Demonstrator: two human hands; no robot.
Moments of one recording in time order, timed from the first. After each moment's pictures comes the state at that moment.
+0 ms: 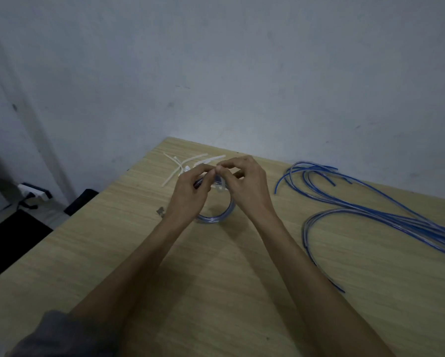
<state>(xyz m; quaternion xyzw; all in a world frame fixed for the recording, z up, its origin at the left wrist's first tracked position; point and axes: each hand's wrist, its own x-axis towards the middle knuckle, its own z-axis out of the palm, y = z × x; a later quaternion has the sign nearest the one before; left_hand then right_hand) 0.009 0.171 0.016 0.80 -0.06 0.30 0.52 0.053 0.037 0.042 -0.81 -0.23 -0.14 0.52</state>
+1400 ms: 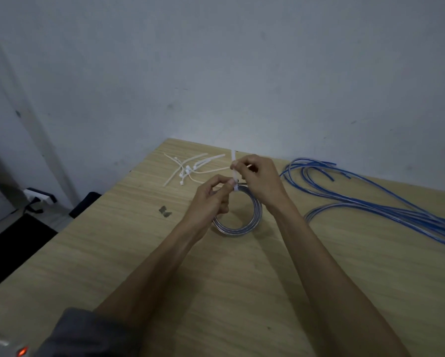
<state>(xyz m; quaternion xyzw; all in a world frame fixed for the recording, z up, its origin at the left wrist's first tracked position) 0.003 0.135 0.007 0.64 -0.01 0.09 0.76 0.075 0.007 0.045 -0.81 -0.23 -0.08 0.53</state>
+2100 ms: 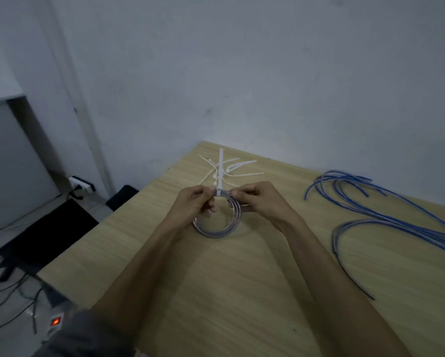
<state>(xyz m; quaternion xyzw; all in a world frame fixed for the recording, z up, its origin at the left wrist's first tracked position) -0.040 0.228 -0.001 0.71 0.07 0.14 0.69 0.046 0.051 0.021 -0.72 -0.26 0.19 0.61</state>
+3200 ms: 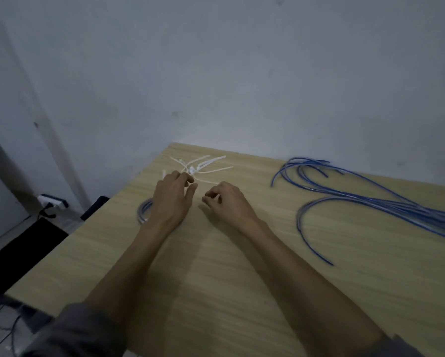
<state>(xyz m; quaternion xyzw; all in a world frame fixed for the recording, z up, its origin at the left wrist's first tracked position) -0.016 0.214 -0.001 0.94 0.04 0.31 0.15 0.021 0.045 0.004 -0.90 -0.28 -0.04 0.33</state>
